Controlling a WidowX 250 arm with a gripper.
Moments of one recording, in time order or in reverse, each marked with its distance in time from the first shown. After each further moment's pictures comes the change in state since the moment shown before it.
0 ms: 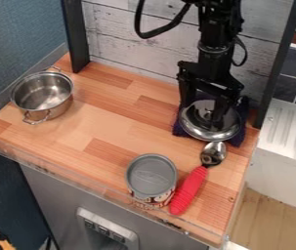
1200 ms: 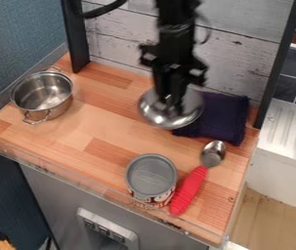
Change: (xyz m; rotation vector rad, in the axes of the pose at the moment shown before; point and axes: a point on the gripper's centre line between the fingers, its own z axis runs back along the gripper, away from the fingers) arm -0.063 0.051 0.038 -0.001 -0.039 0.147
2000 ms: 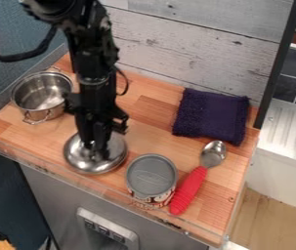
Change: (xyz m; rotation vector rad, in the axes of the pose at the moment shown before) arm -0.085 0.061 -0.036 0.081 0.137 0.101
